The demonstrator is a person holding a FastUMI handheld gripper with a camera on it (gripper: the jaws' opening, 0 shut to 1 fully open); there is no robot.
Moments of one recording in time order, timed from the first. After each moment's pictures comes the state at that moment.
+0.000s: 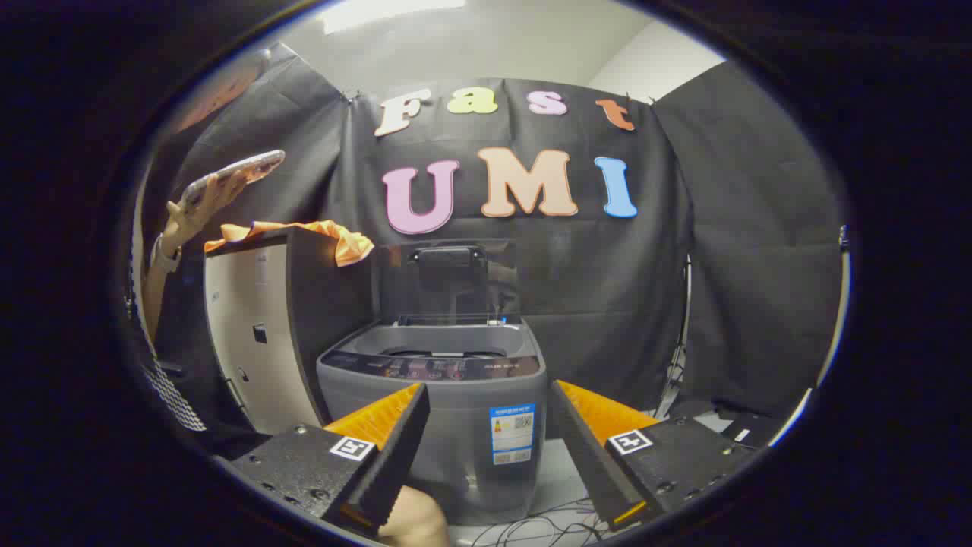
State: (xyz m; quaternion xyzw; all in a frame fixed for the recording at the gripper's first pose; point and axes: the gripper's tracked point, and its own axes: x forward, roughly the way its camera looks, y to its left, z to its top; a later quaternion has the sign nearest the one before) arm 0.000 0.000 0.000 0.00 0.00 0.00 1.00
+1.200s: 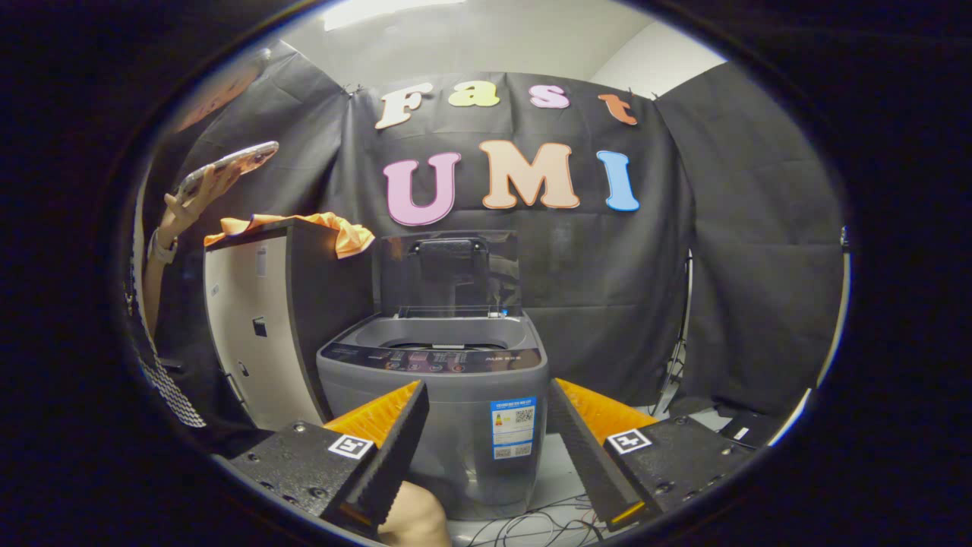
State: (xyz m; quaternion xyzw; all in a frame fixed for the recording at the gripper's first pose) arm -0.001 -0.003 0.005 0.00 -0.01 -0.01 1.00
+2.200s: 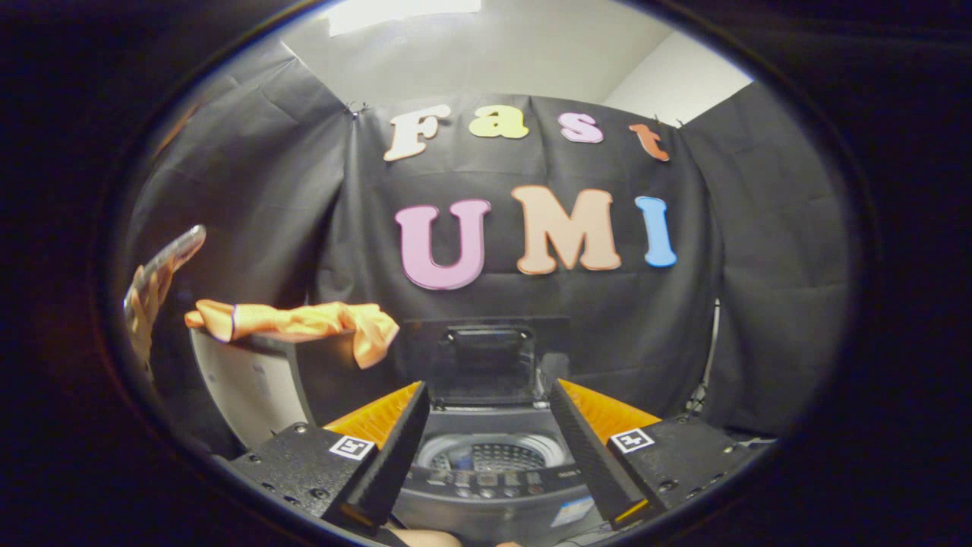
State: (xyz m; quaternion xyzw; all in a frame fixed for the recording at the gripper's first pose) arm 0.122 0.130 0.202 0.02 -0.06 0.02 1.00
